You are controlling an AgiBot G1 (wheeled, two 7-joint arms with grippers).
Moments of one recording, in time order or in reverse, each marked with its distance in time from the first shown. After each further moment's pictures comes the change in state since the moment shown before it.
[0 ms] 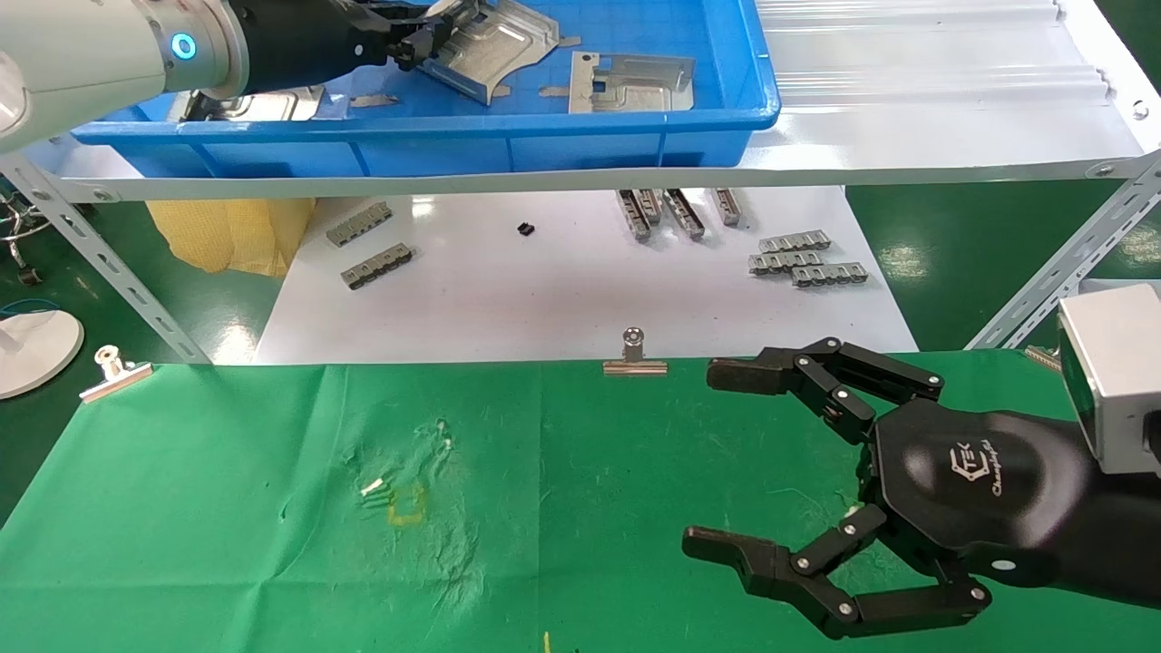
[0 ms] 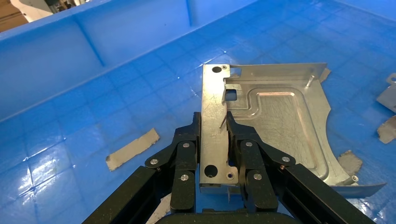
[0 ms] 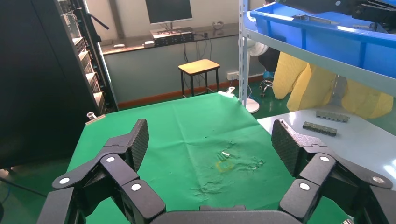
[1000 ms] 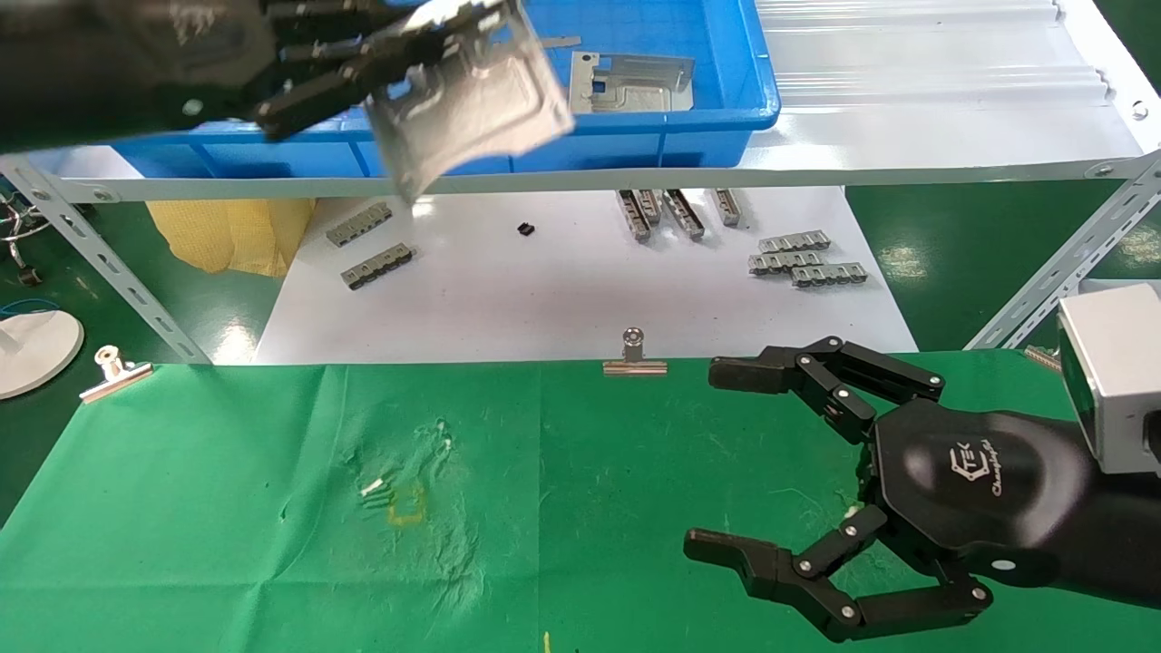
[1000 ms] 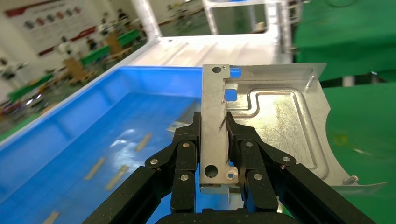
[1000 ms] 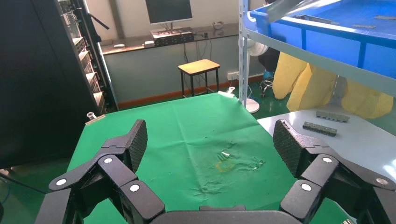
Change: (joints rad) left arm 0.100 -0.323 -0.071 -0.159 -0.167 0.768 0.409; right arm 0.000 0.000 0.000 0.000 0.000 0.000 0.000
